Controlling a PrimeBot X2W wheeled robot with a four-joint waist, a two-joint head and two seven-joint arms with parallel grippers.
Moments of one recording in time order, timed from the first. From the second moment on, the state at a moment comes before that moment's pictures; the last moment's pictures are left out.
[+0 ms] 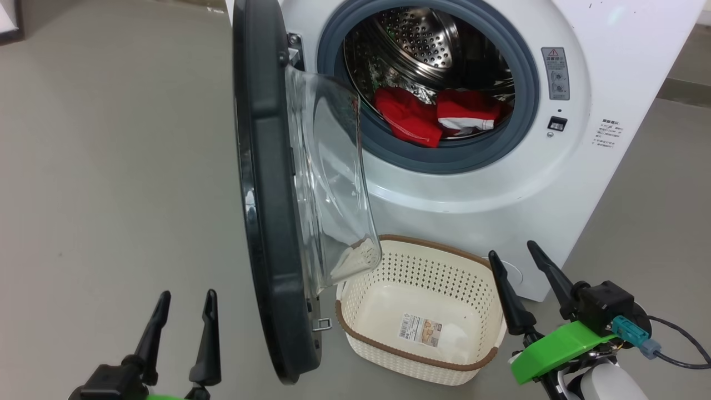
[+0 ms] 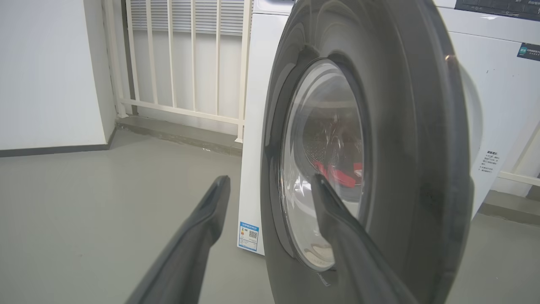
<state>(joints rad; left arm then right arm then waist) -0.02 0.04 -0.01 0.13 -0.24 -0.06 -0.26 -0.15 -0.05 0.12 0.34 0.29 0.12 -0.26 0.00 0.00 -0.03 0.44</state>
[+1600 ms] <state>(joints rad) -0.19 0.04 -0.19 -0.27 -0.29 -0.02 -0.23 -0.15 -0.05 0.14 0.37 0.29 0.12 -0.26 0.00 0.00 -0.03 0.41</state>
